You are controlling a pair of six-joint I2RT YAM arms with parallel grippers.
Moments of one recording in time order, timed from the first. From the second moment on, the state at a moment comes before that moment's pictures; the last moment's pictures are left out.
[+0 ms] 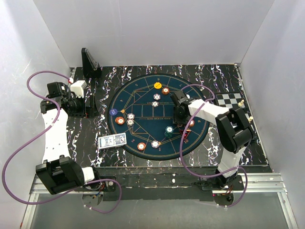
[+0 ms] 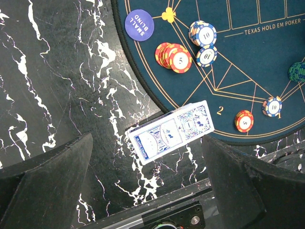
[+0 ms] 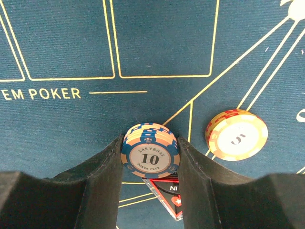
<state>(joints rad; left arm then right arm) 0.29 1.26 1.24 -1.00 0.51 0.31 0.58 1.82 1.19 -0.61 0.16 0.55</state>
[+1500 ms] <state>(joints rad) 0.29 1.26 1.24 -1.00 0.52 0.31 0.76 1.59 1.36 -0.80 0.15 0.56</state>
